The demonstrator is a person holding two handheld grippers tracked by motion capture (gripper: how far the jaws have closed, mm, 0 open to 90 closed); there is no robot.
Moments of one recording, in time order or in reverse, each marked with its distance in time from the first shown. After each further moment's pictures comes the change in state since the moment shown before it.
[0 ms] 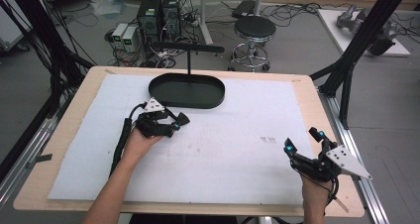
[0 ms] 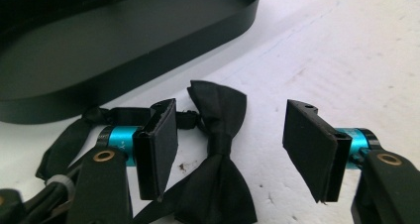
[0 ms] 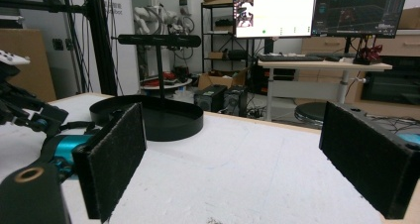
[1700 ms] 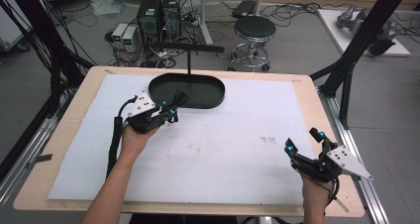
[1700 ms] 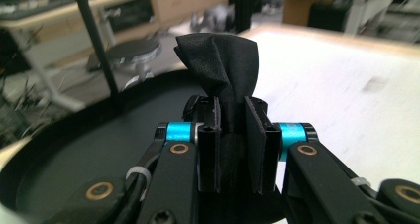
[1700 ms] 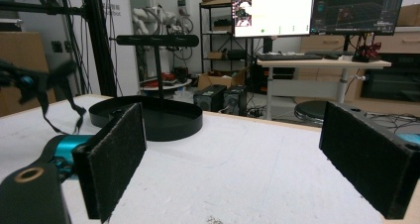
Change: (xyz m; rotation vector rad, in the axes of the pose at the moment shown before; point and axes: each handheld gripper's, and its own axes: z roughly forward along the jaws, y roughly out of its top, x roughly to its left) left arm -0.009 0.029 -0.047 -0.358 -0.062 0.157; right arm -0.002 -0.002 -0.001 0.001 -0.004 0.012
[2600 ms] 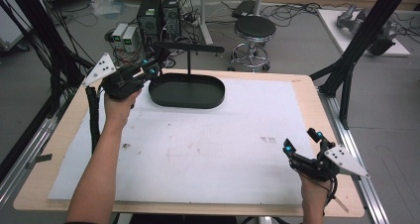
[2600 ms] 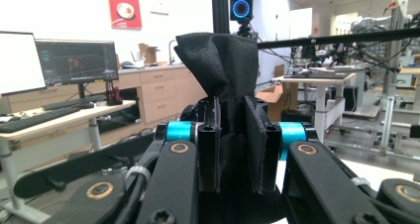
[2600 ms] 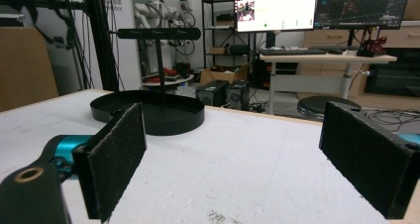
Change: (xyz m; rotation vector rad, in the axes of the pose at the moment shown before) left arm 0.067 0.063 -0.024 -0.386 -0.084 -0.010; right arm -0.001 -0.004 0.004 0.018 0.011 0.003
